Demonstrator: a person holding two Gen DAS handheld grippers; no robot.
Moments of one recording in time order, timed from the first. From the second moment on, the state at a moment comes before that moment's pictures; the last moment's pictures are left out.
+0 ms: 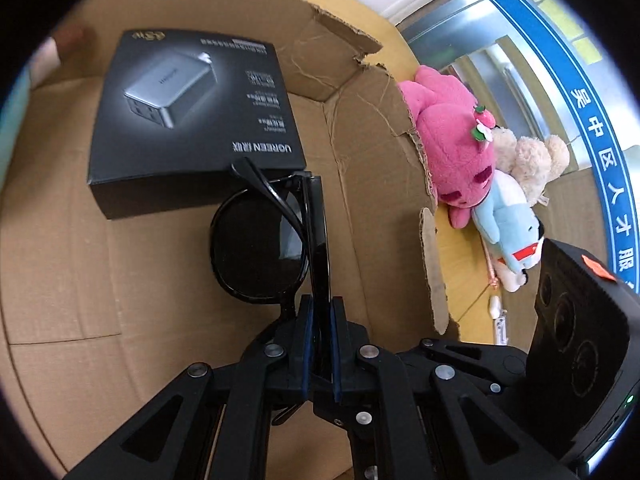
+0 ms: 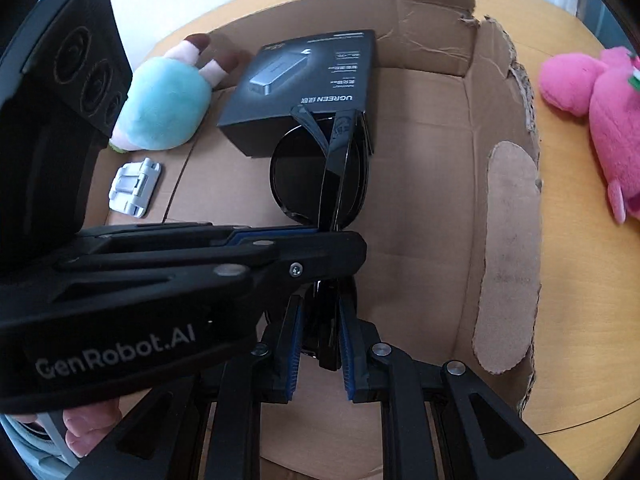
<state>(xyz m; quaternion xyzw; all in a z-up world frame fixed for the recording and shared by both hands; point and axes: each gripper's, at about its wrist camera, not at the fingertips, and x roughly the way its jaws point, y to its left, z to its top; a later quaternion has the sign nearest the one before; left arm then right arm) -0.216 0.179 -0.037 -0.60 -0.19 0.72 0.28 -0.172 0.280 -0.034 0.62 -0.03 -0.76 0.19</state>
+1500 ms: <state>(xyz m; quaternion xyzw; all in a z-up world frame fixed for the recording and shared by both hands) 0.058 -0.078 0.025 -0.39 -0.06 0.92 0.09 0.070 0.160 -0.003 0.44 0.03 -0.86 0.26</state>
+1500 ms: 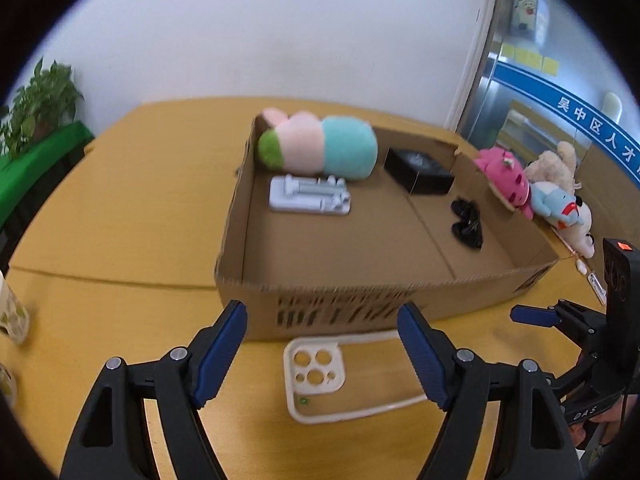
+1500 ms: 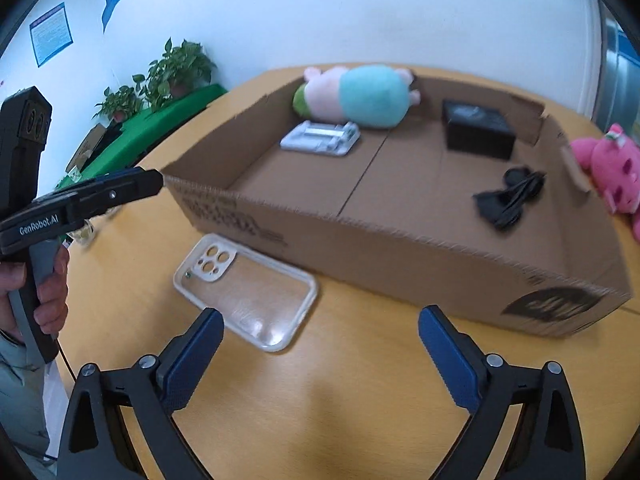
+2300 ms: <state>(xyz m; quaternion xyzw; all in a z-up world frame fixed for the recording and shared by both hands) 0.056 -0.061 -0.048 -0.48 -0.06 0.87 0.08 0.065 0.139 -0.055 0.47 0.06 -0.85 0.23</state>
